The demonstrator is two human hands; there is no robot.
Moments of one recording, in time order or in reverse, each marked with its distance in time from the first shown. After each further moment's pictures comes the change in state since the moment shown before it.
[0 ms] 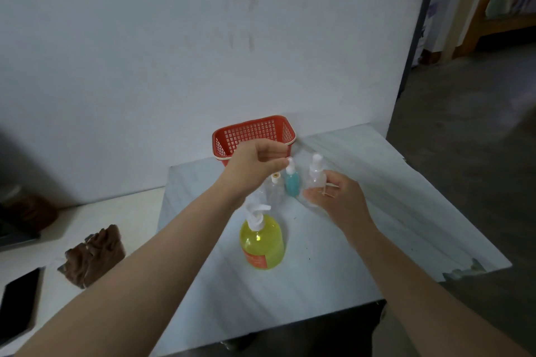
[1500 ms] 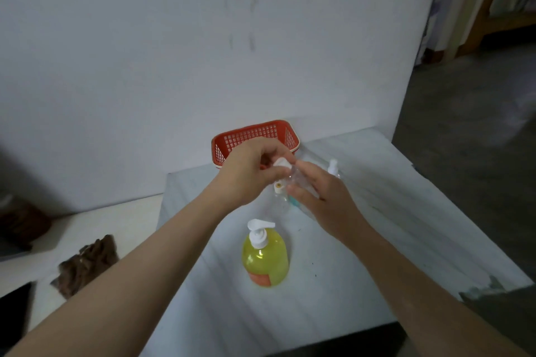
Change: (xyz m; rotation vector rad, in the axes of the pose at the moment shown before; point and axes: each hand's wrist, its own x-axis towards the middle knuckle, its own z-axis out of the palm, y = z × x) left_hand 0.012 0.009 -0.019 0.383 -0.095 0.271; right_hand 0.018 -0.029 0.016 -0.058 -0.211 -0.338
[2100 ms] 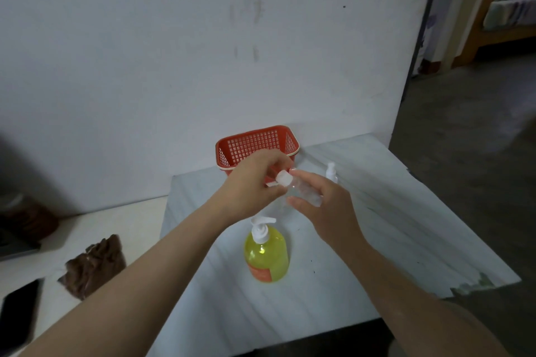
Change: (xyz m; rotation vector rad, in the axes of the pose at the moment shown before) left_hand -0.025 0.010 0.003 0.194 -0.045 0.041; right_hand -0.024 -0.009 0.006 -0.040 0.162 0.089
